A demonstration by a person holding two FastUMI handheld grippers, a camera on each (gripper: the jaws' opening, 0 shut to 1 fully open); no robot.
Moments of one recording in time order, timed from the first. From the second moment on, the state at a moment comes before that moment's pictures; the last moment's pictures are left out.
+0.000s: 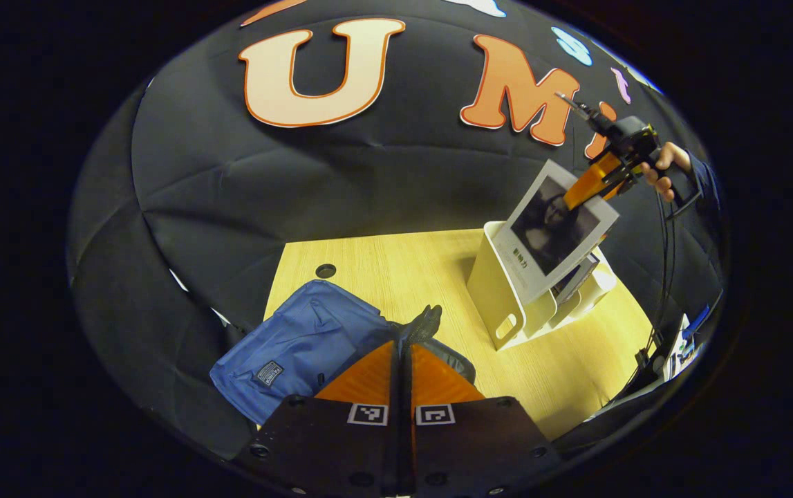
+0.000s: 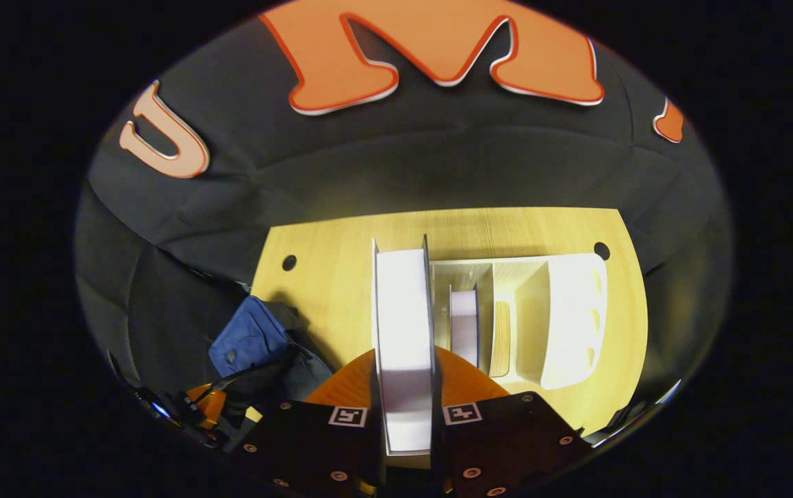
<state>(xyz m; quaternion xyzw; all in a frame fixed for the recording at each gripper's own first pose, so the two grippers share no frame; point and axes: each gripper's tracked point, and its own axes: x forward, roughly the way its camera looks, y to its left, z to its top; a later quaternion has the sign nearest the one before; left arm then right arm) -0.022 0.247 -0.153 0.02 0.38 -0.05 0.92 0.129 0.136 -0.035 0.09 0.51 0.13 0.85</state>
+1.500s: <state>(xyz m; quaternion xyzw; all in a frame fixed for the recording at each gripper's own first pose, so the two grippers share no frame) -0.010 0.241 -0.147 0.06 0.42 -0.03 0.90 -0.056 0.237 -0.103 0.33 0.49 0.24 0.77</state>
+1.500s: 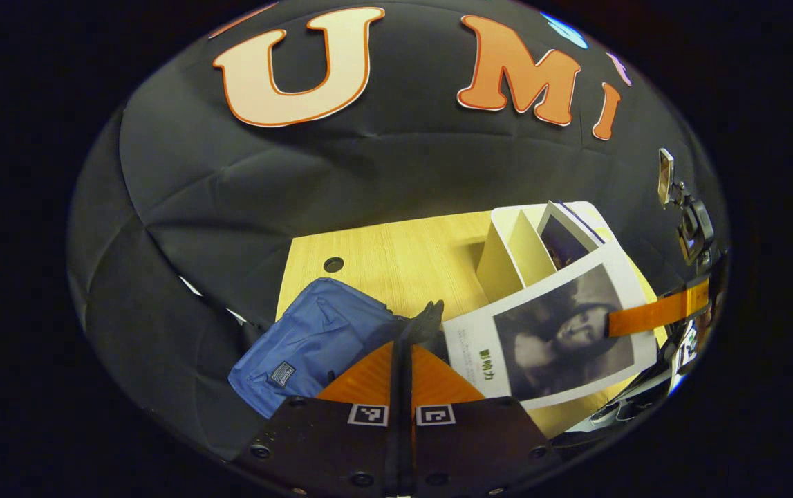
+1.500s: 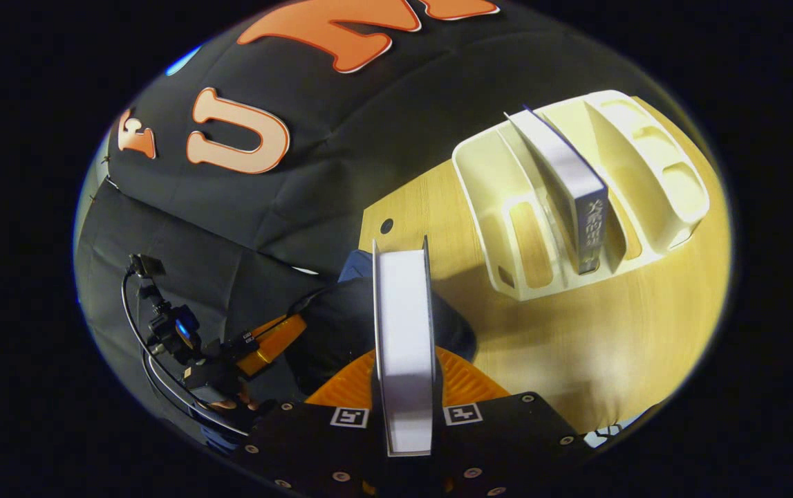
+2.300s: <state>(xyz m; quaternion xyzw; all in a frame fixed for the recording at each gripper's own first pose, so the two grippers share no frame) -0.011 0.215 -0.157 0.06 0.43 -0.07 0.90 -0.043 0.363 -0.190 0.42 0.52 0.23 0.71</state>
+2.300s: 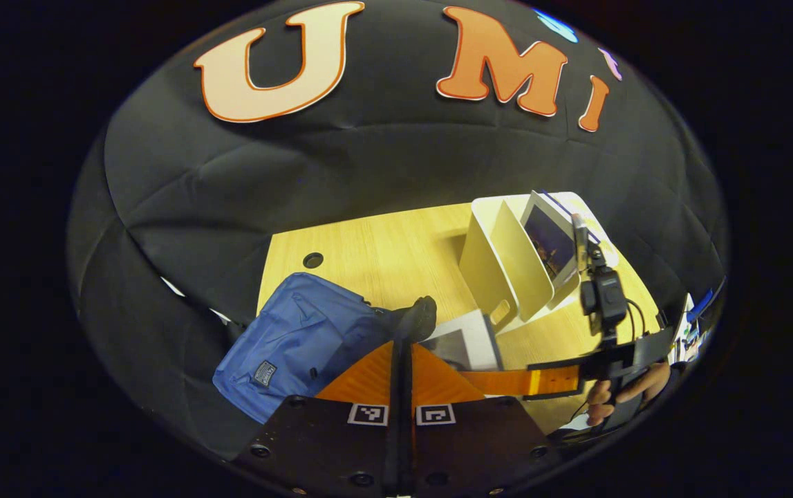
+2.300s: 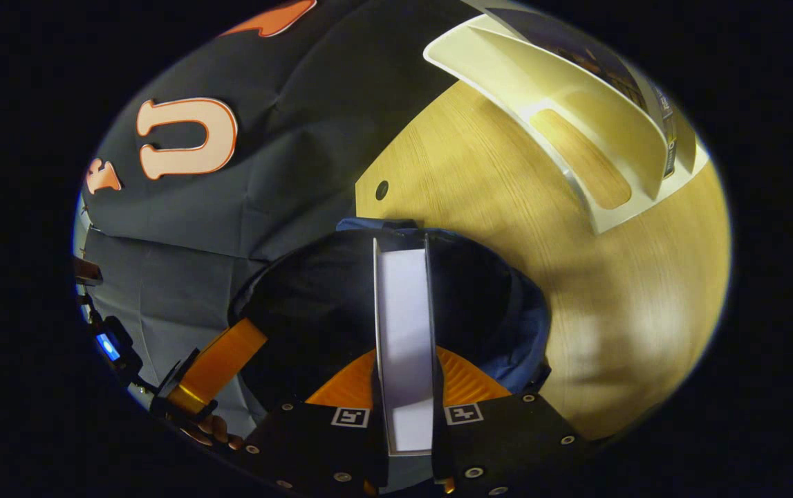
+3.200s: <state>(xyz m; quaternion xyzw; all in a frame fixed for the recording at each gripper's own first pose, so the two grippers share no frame) -0.033 0.196 -0.143 0.07 0.44 -0.11 0.89 -0.024 0.457 -0.220 0.50 0.47 0.22 0.70</state>
